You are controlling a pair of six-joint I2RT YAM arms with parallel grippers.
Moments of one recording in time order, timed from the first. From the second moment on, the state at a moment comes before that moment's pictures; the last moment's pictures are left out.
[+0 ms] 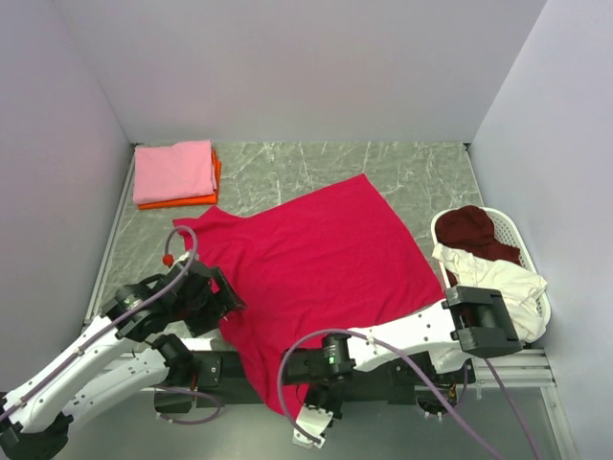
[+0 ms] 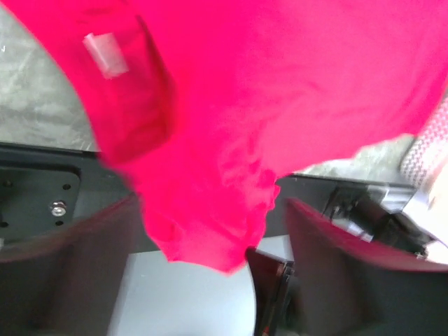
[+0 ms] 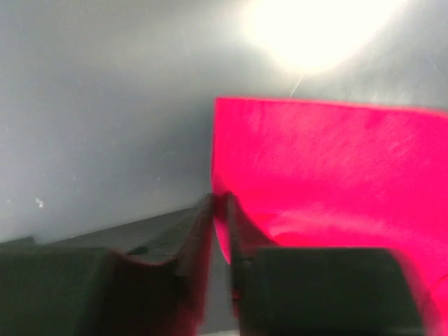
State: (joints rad) left arm -0.77 0.63 0.75 -1.12 -0.06 -1.29; right arm 1.67 1.55 0.92 -0.75 -0.50 -1.10
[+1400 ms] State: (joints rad) left arm 0.39 1.17 0.63 -0.16 0.42 -0.68; right arm 0.05 2.25 1.82 -0.67 -0.32 -0.23
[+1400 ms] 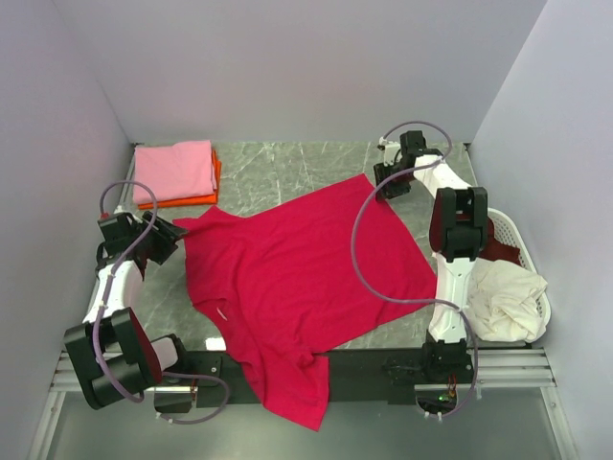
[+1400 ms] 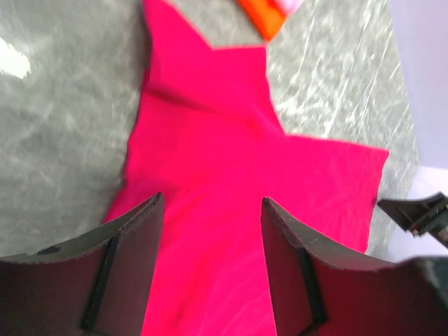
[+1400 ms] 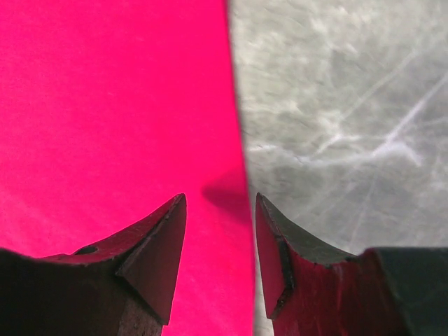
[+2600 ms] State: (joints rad) left arm 0.40 1.33 0.80 -0.18 0.45 -0.54; right arm -0.04 2.12 1.59 -0.74 -0.16 -0.29
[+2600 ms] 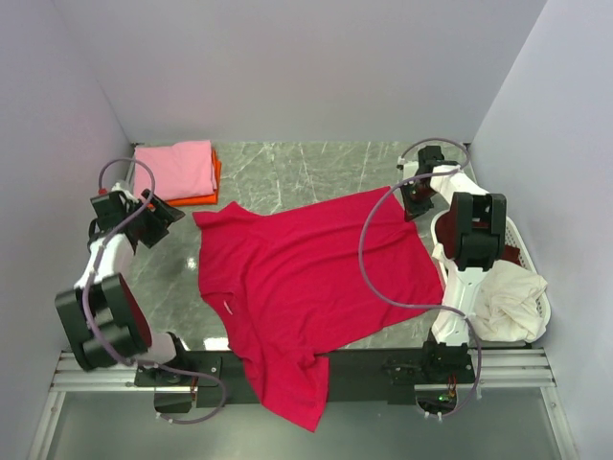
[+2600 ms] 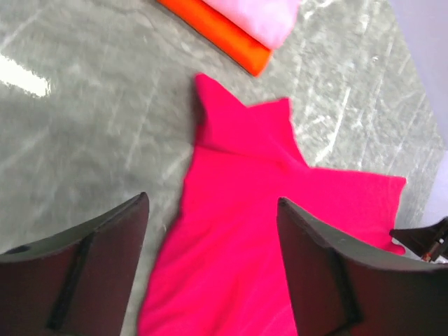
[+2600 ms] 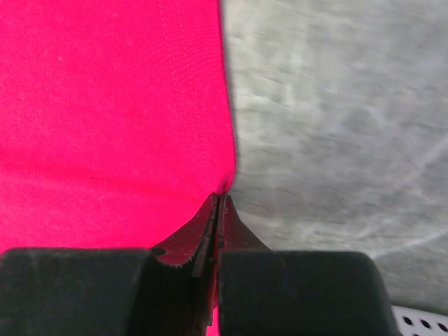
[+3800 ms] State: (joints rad) left arm 0.20 1.80 1.09 -0.16 0.56 -0.51; right arm -0.06 2.12 1.59 -0.74 -0.17 -0.30
